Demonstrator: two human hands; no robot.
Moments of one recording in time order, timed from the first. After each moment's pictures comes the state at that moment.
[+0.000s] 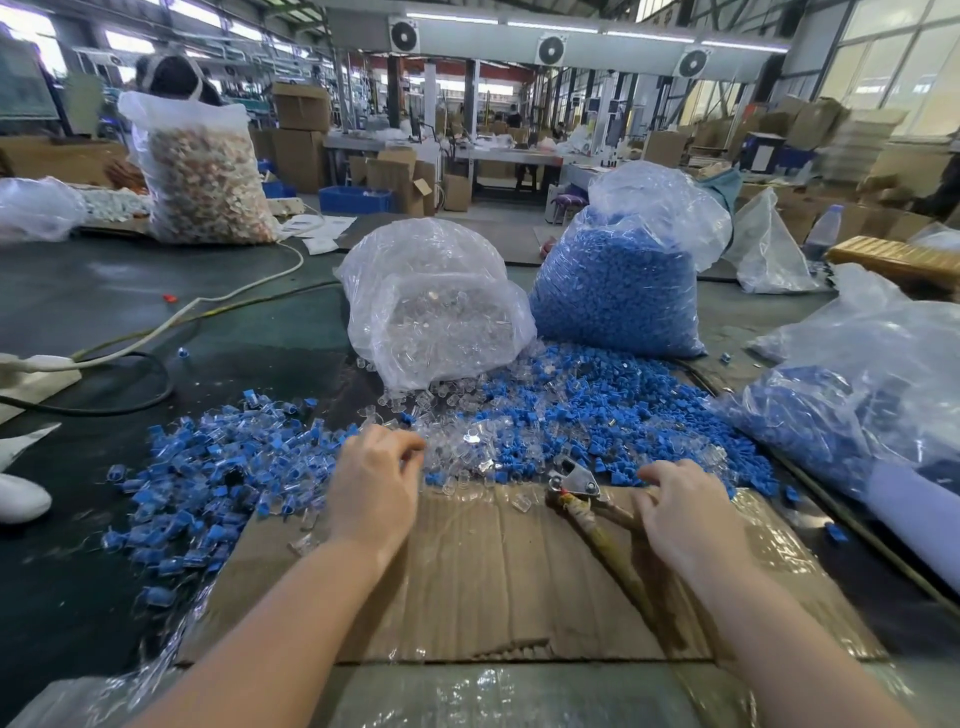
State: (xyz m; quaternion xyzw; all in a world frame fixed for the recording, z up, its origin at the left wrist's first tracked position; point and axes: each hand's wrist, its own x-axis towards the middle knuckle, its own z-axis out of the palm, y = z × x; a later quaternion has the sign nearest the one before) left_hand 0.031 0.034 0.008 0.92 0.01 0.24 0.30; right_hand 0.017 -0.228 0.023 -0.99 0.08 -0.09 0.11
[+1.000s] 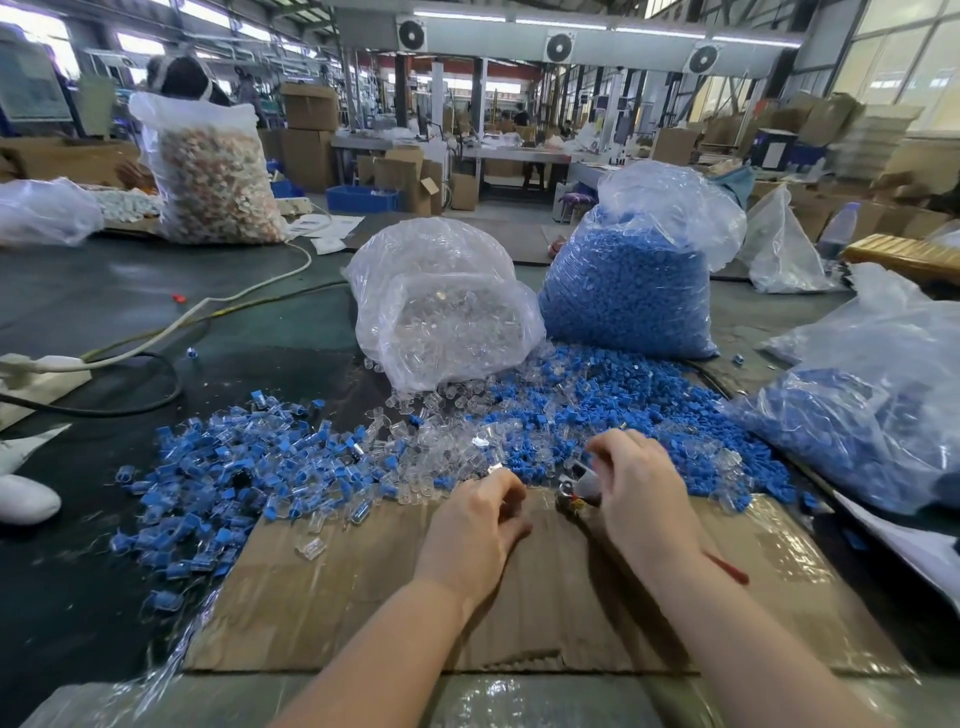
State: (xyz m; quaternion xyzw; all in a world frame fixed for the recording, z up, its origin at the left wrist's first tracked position) left_hand 0.018 -0.023 -0.013 0.91 -0.13 0.13 0.36; right_hand 0.030 -0.184 0.026 -0.95 -0.05 -0.23 0.22
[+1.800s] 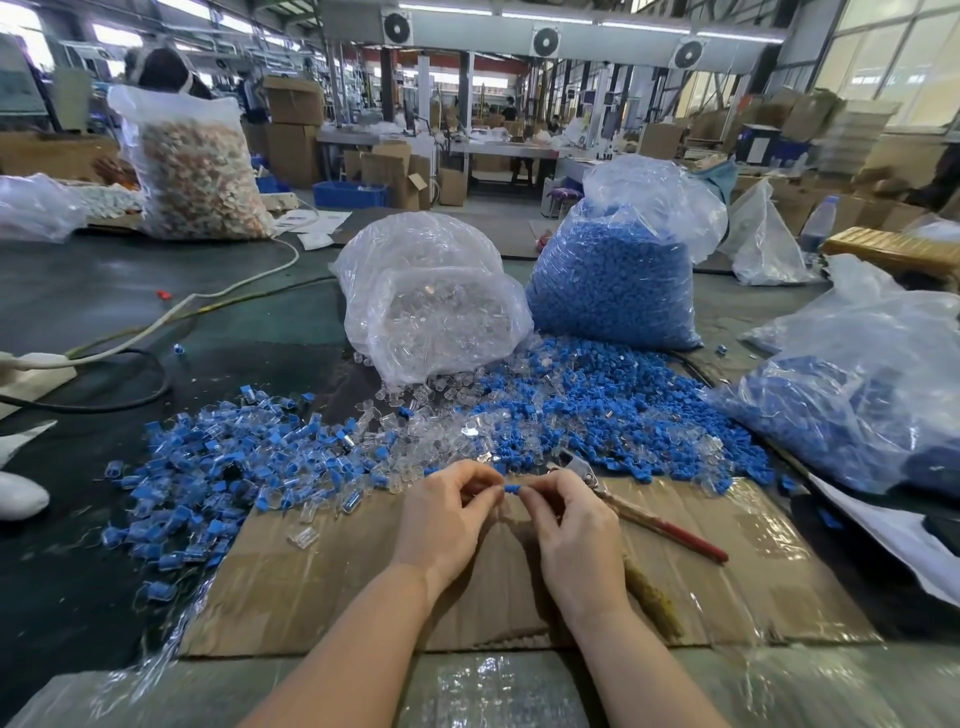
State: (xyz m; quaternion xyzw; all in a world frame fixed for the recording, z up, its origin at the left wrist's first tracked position) left_hand 0.014 -0.013 -0.005 0.85 -0.07 0.11 0.51; right_hand -0.008 -0.141 -0.008 -0.86 -0.03 -0.24 0.44
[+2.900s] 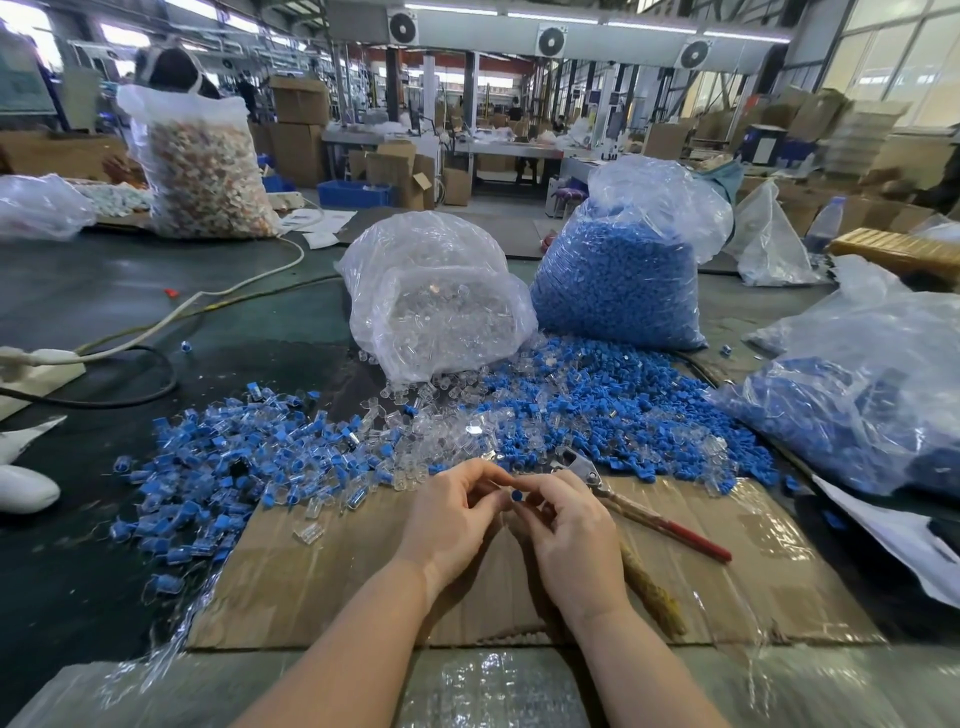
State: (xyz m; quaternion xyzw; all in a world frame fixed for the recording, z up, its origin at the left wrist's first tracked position) left_hand 0.010 -0.011 0.000 0.83 -0.11 0.06 0.54; right_hand -0.011 -0.140 -0.005 -0.89 -0.10 -0.23 0.38
